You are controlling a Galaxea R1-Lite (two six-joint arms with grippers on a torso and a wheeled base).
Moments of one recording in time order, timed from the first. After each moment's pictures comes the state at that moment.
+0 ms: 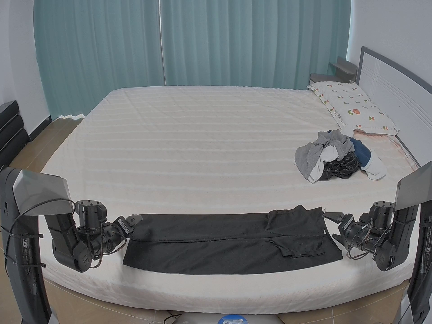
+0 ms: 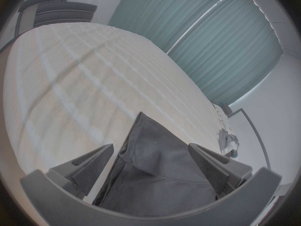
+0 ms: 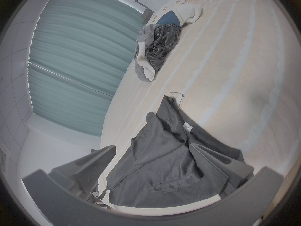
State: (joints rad) left arm -0.08 2.33 -0.50 -1.26 -0.10 -0.76; right arm -0.01 2.34 -0.31 -1.55 0.32 0.95
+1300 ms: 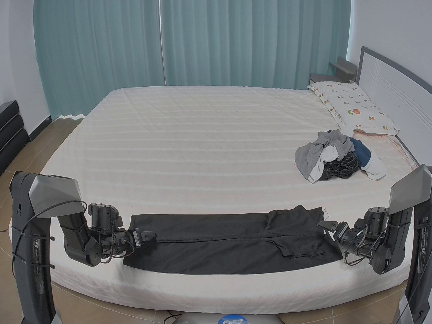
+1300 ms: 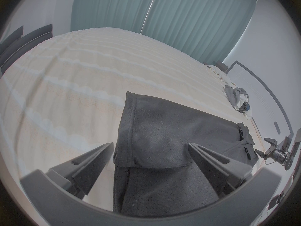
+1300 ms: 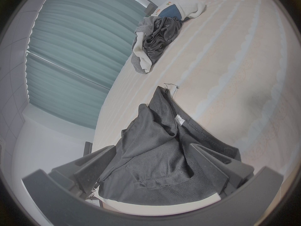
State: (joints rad) left arm -0.09 2.43 -0.66 -1.06 -0.18 -0.33; right arm 0.00 2.41 -0.31 -1.55 0.32 0.86
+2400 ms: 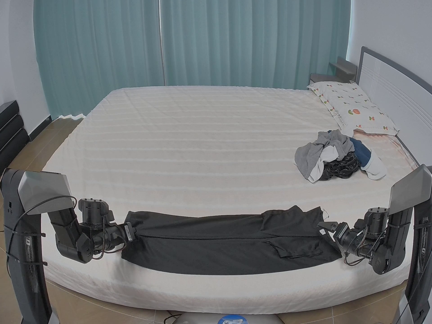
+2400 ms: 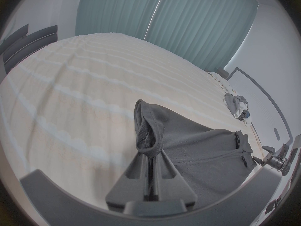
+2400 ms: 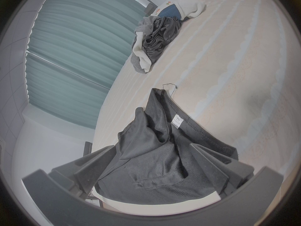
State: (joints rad) left arm -0.03 2.38 -0.63 -1.08 -0.18 -0.34; right arm 0.00 2.41 -0.31 -1.55 0.33 0.86
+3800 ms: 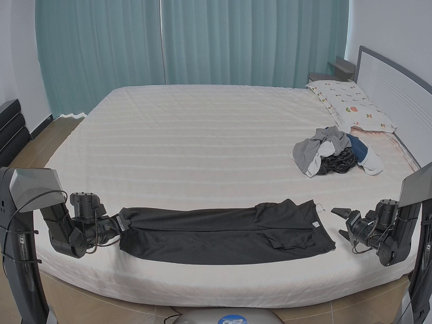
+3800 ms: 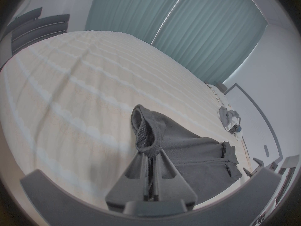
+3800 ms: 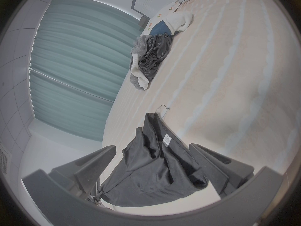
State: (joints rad) left arm 0.01 2.33 -0.64 -1.07 -0.25 -0.47; right arm -0.11 2.38 -0.37 -1.55 0.37 0.94
